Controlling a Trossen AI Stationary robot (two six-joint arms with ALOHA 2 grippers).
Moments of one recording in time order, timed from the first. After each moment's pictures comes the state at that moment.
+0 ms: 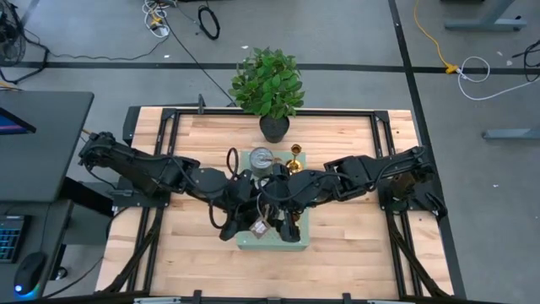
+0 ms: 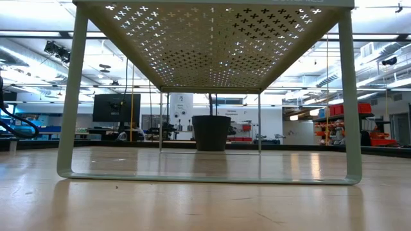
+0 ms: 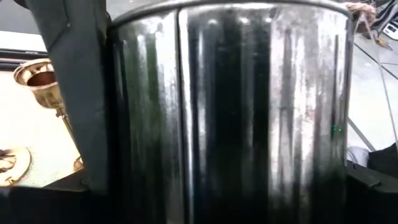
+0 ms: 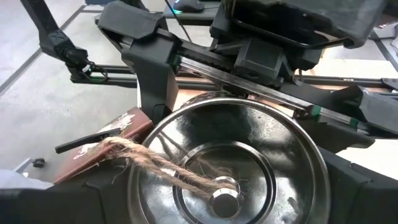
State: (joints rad) left arm -0.36 1.42 1.42 -0.40 -0.06 -0.27; right arm 0.33 1.84 2.13 -0.83 0.14 0.14
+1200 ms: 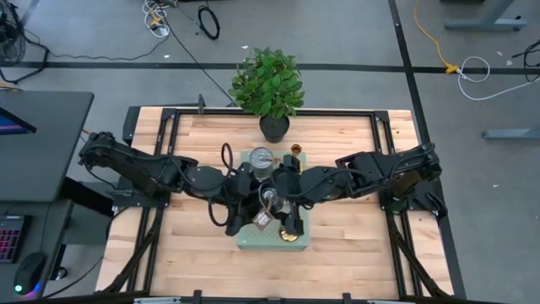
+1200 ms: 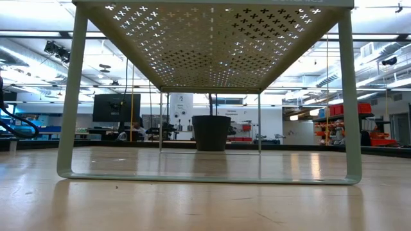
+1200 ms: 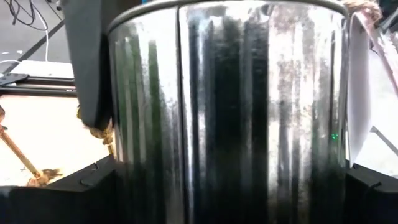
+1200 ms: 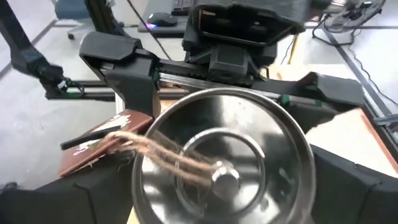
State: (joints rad) left arm -0.38 1.41 1.42 -0.36 -0.19 -0.25; right arm 0.37 1.78 2.13 -0.89 0.26 0.19
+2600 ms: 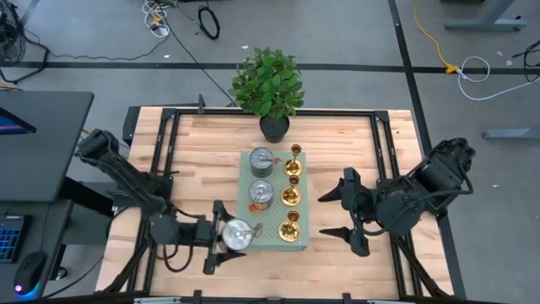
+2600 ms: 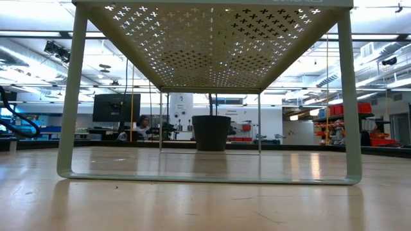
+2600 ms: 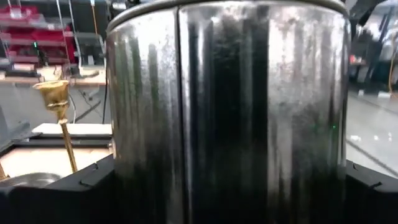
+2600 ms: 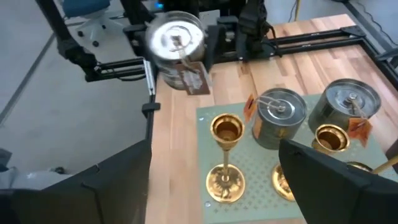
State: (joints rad) left arm -0.76 1.36 0.87 0.54 -0.73 -0.06; right arm 0.66 1.60 2.13 -1.21 0.46 0.54
